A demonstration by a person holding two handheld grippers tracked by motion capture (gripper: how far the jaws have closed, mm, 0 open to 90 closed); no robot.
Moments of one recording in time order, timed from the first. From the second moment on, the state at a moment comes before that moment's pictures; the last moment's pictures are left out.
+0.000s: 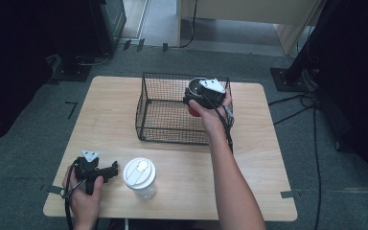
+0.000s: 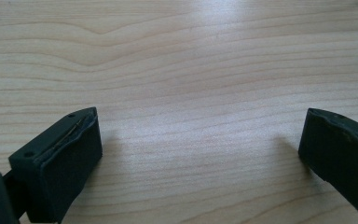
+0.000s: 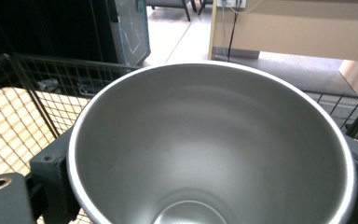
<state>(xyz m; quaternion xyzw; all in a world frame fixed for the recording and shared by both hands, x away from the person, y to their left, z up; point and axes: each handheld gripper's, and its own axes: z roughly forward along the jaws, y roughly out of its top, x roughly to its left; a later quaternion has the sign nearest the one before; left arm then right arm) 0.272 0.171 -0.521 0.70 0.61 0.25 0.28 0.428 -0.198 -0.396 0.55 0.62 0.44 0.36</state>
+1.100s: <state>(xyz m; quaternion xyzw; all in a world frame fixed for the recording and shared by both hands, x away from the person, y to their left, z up) 0.272 0.171 -0.521 0.70 0.61 0.25 0.28 0.453 -0.197 -0.437 0.59 0.61 0.40 0.35</state>
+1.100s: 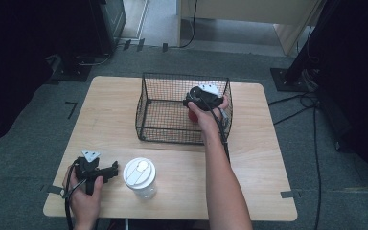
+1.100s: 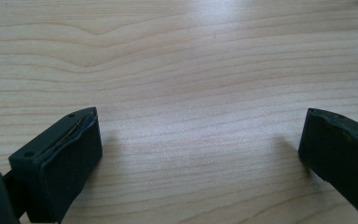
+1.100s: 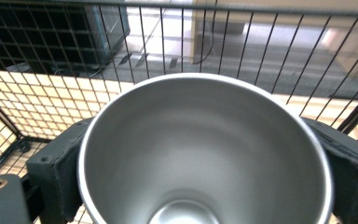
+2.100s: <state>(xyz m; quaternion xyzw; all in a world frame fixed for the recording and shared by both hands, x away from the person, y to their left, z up) 0.272 0.170 -0.521 0.70 0.61 0.25 0.28 0.406 -0.211 -0.392 0.55 0.59 0.46 0.37</state>
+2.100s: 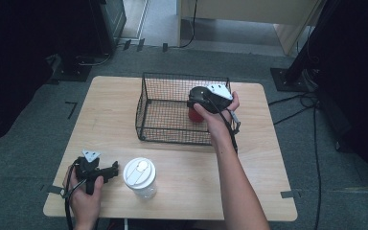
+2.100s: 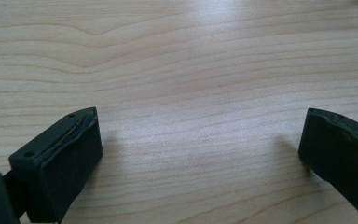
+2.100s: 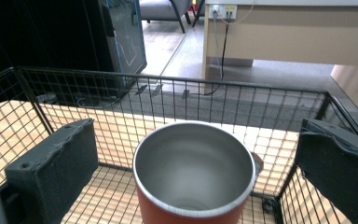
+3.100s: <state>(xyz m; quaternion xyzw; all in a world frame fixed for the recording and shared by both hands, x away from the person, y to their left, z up) 0.272 0.170 -0.521 0.70 0.61 0.25 0.28 0.320 -0.223 -0.398 0.50 0.63 0.48 0.34</state>
